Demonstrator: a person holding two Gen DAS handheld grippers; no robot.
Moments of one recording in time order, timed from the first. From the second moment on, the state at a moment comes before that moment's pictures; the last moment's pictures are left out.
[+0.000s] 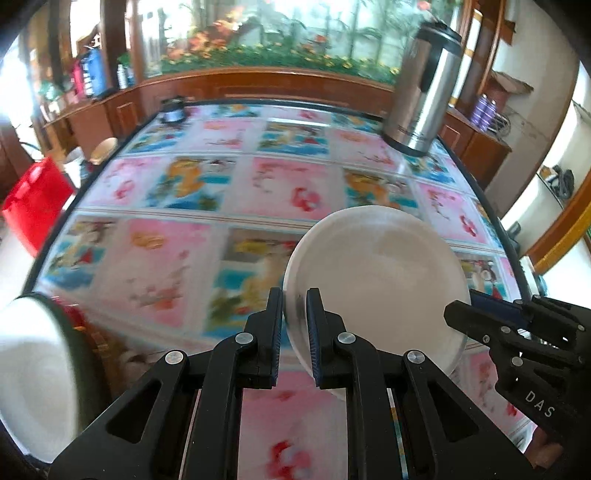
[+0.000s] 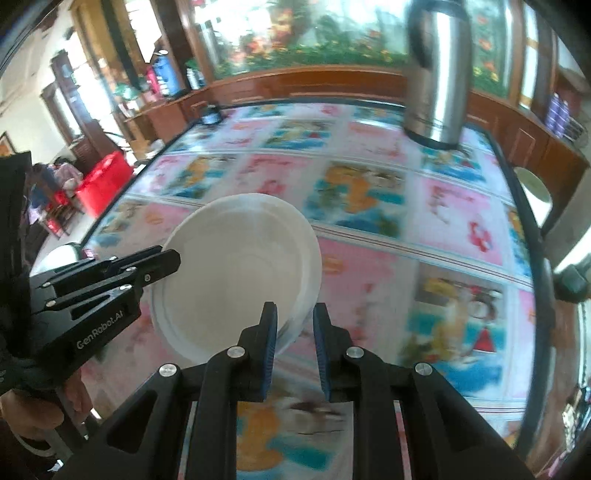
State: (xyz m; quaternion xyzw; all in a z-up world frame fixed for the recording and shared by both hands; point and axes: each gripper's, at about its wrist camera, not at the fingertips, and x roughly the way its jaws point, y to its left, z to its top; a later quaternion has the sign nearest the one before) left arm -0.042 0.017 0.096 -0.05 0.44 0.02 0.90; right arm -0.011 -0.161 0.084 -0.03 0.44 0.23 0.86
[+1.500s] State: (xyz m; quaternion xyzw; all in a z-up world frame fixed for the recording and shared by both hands) left arm -0.186 0.243 0.094 -0.13 0.40 0.19 0.89; right arm -0.098 0.098 0.082 -0.18 0.43 0.40 0.79
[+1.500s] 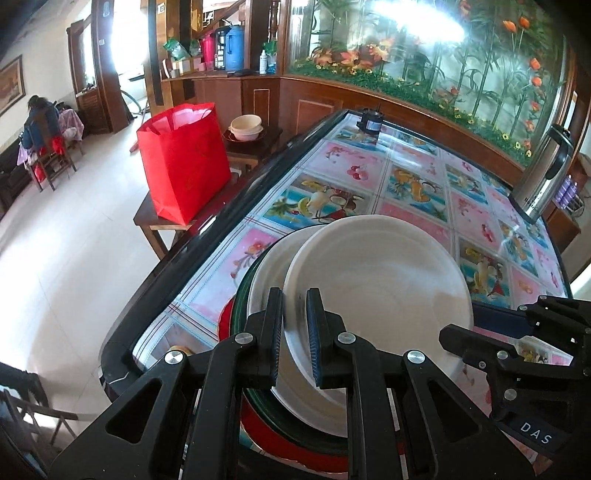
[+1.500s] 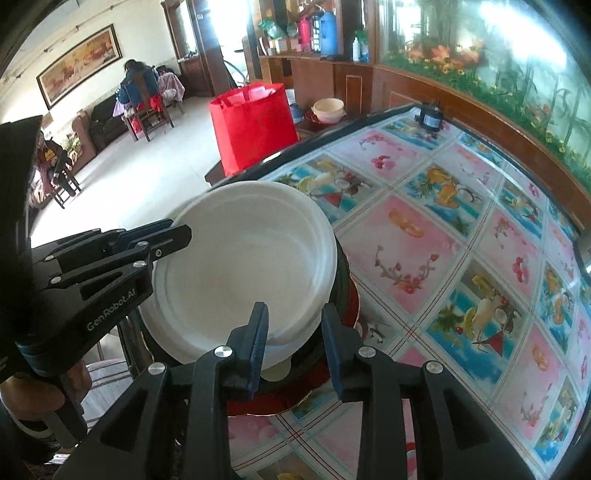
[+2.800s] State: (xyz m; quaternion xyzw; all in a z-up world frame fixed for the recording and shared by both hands) left arm -0.200 0.250 0.099 -0.13 0.33 0.23 0.91; right arm -0.112 0.087 0.088 -0.13 0.40 0.38 0.82
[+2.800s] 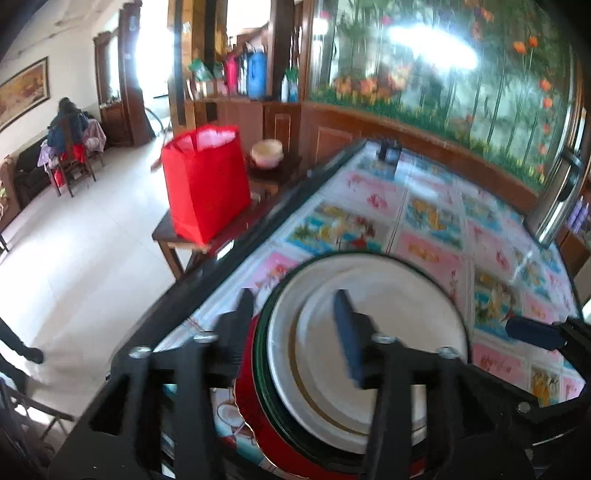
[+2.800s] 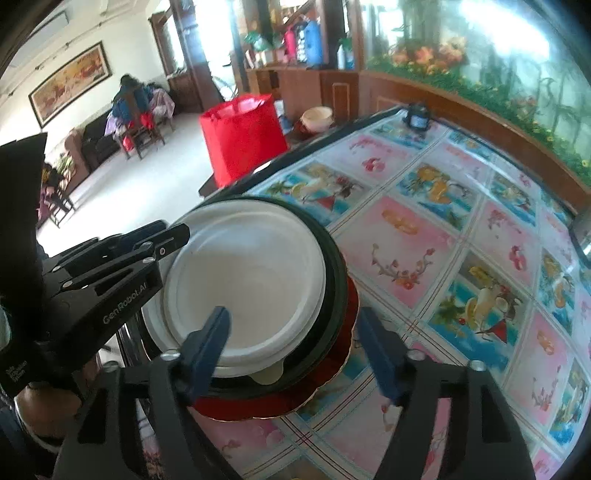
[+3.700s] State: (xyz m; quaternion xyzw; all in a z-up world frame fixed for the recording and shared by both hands) left arm -0.222 0.211 0.087 -0.10 0.32 0.23 0.91; right arm -0.126 0.052 0.069 -0.08 0.33 0.30 0.89
